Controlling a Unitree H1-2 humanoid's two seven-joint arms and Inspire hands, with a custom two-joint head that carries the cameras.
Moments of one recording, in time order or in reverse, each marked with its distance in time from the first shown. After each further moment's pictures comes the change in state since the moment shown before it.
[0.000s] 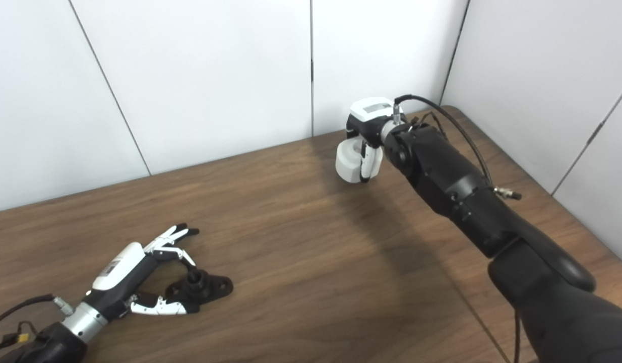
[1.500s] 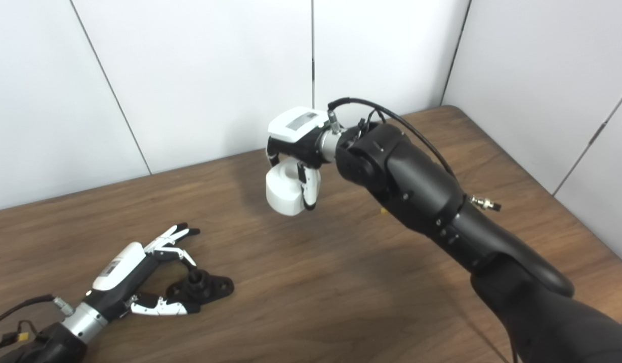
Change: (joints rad) left arm 0.010 0.003 0.016 -0.024 0.023 0.001 -0.002; right arm 0.007 0.085 0.033 -0.546 -0.004 -0.052 0.417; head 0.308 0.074
